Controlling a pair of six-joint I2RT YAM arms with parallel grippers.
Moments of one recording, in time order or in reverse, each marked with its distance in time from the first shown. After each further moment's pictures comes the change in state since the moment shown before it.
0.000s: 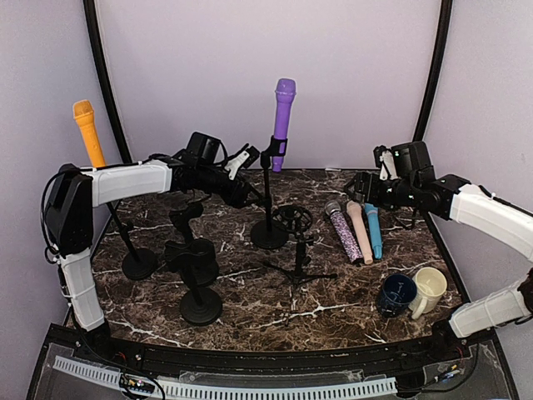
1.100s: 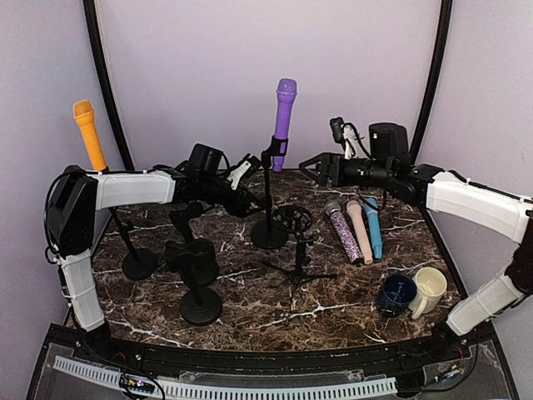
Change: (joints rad) left arm -0.023 0.000 -0.112 0.119 0.006 -0.063; right arm 0.135 0.159 0.140 0.319 -0.295 -0.123
